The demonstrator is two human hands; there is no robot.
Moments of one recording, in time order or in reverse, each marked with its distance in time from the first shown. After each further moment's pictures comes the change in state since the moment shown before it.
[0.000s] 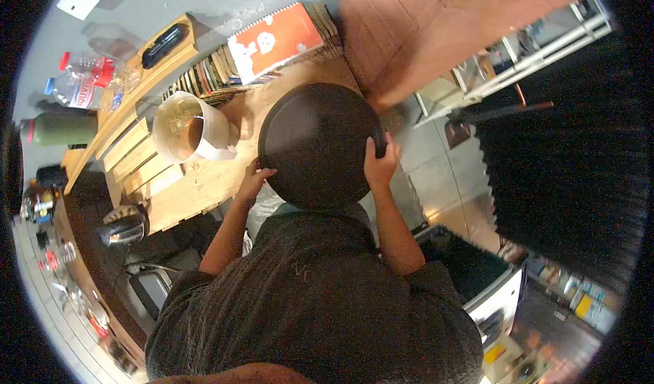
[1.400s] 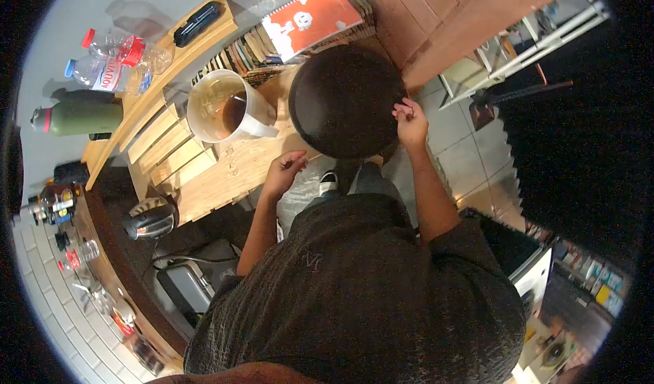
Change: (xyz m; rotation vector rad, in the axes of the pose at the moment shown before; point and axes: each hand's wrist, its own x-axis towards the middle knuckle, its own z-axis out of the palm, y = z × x) left_hand -0.031 -0.018 -0.044 0.060 -0.196 0.196; right_hand 0.013 -0.004 0.040 0.412 -0.195 0.111
